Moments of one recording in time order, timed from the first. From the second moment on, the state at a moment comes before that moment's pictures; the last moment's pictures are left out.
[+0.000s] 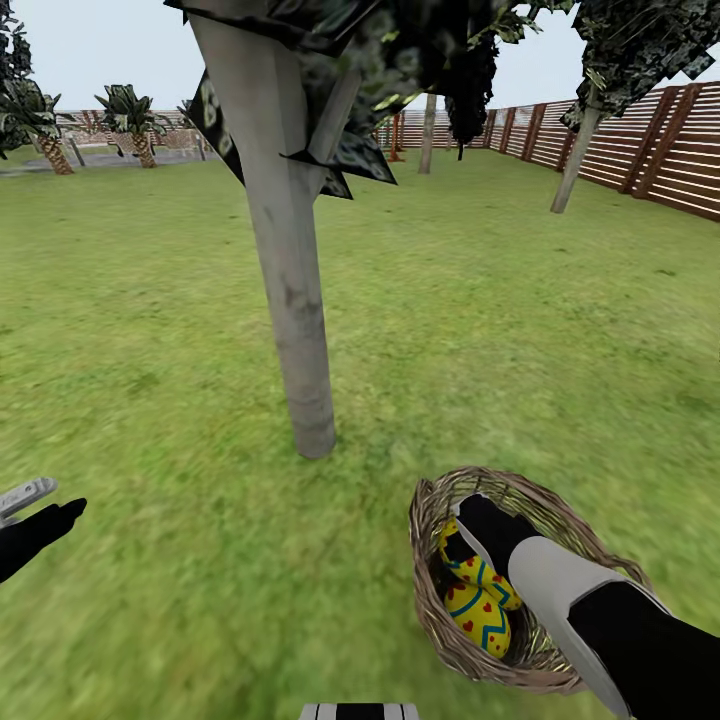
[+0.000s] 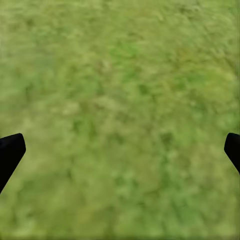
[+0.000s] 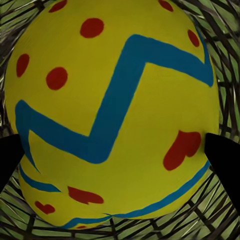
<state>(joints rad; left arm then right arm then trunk) -0.21 0.44 0.30 -1.60 0.91 0.64 0.52 -0.97 0.03 0.45 -0.18 -0.06 0.69 -0.04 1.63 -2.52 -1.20</state>
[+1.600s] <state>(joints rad) -0.21 0.44 0.30 -1.60 0.91 0.64 0.52 -0.97 0.03 0.45 -0.18 -0.07 0.82 -0.03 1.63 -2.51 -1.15</state>
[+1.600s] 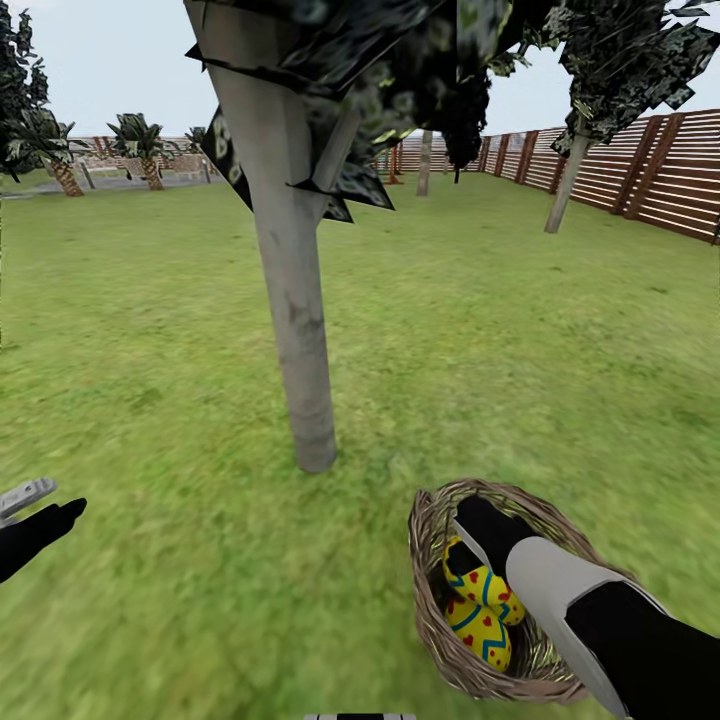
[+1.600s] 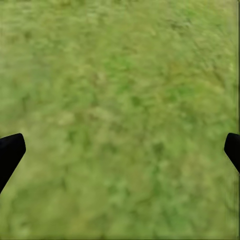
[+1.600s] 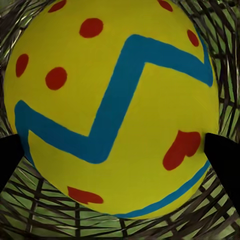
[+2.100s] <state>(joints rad) -0.21 0.44 0.30 -1.60 0.91 0.64 0.52 -0.97 0.04 0.44 -0.15 -0.07 0.85 -0.02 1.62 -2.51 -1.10</state>
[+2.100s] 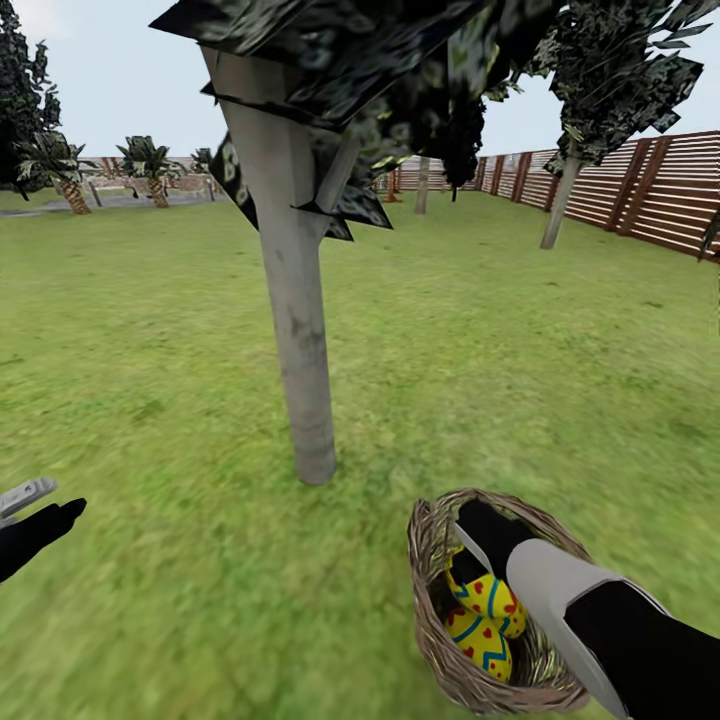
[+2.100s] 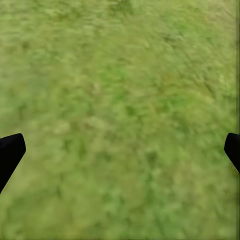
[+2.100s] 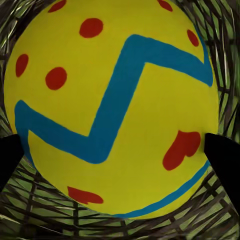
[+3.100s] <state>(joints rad) -0.21 0.45 0.30 -1.60 0.91 0.64 0.52 -0.97 0.03 0.44 -0.12 -0.07 0.88 -0.02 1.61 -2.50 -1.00</state>
